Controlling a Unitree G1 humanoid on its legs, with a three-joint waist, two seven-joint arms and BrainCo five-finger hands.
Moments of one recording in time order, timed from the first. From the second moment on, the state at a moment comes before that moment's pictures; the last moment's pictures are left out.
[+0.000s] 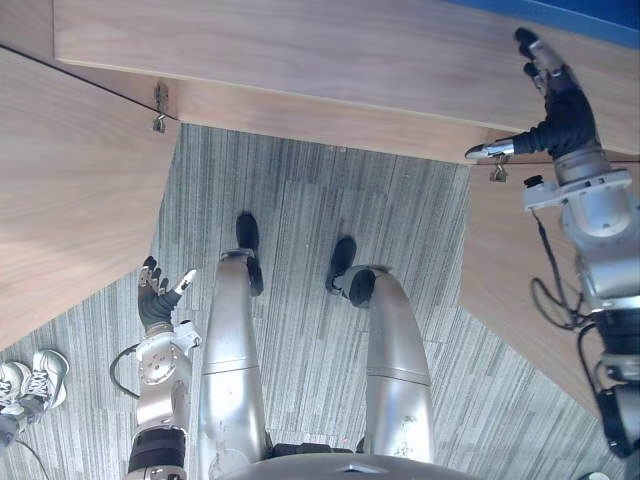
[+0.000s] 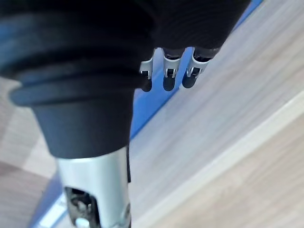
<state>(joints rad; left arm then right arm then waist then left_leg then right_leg) 0.01 0.06 0.24 0.26 -0.21 -0.20 0.22 -0.47 -0.81 -0.07 -0.05 0.12 -0.14 -0.10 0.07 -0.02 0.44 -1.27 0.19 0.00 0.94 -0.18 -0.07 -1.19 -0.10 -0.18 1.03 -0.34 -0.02</state>
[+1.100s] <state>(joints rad) -0.03 0.06 0.23 0.24 -0.19 -0.21 0.26 -0.83 -0.45 -0.17 0.24 0.17 -0.15 -0.38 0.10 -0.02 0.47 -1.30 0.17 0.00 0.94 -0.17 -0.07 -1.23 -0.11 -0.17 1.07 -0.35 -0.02</state>
